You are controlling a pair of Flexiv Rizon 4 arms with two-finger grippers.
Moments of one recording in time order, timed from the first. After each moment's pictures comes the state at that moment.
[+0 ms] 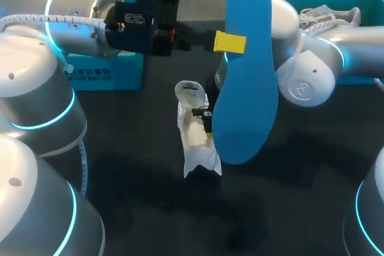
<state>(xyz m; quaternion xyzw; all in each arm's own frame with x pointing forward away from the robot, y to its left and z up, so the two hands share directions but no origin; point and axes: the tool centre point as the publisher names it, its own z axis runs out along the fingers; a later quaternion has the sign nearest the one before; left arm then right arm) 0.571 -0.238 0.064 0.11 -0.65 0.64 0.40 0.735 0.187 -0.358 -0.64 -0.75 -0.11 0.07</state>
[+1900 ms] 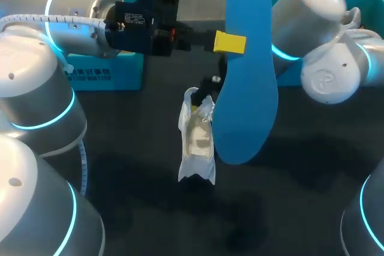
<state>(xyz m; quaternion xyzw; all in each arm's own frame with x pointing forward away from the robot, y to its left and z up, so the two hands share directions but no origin) 0.571 -0.238 0.064 0.11 -0.65 0.64 0.40 0.758 0.190 -0.290 -0.65 -0.71 -0.22 0.15</state>
